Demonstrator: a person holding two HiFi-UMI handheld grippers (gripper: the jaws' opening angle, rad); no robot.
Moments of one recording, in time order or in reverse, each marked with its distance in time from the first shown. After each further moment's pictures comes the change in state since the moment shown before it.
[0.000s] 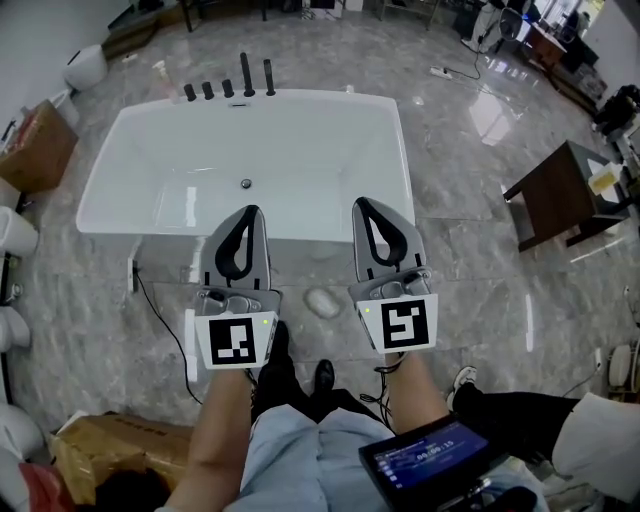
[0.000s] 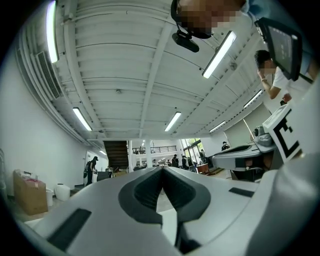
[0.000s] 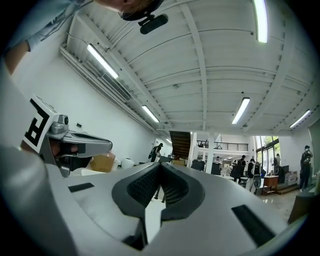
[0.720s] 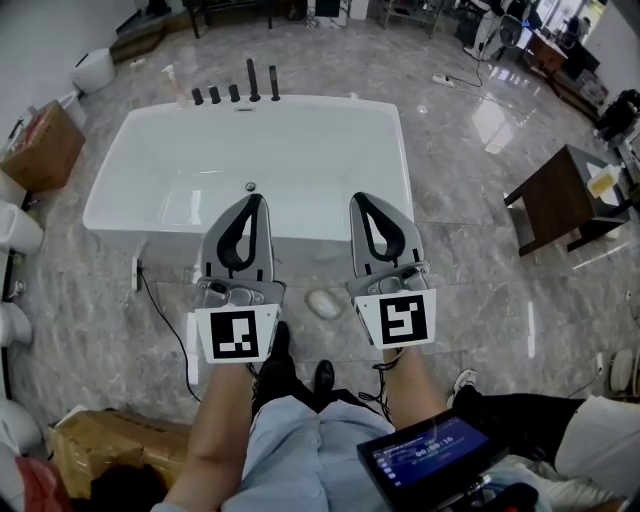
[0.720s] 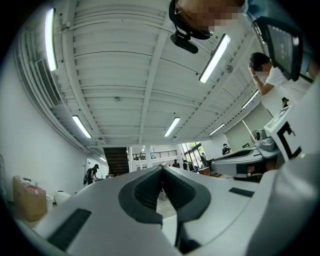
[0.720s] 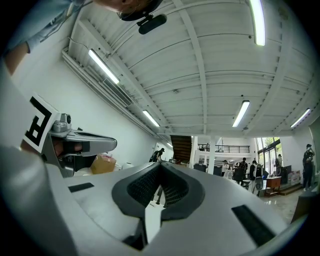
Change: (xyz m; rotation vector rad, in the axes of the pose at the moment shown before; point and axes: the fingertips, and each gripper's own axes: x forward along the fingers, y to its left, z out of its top) left arm -0.015 -0.011 0.045 0.033 -0.065 0.007; right arm -0.019 0.006 0.033 0.011 -0.051 0.010
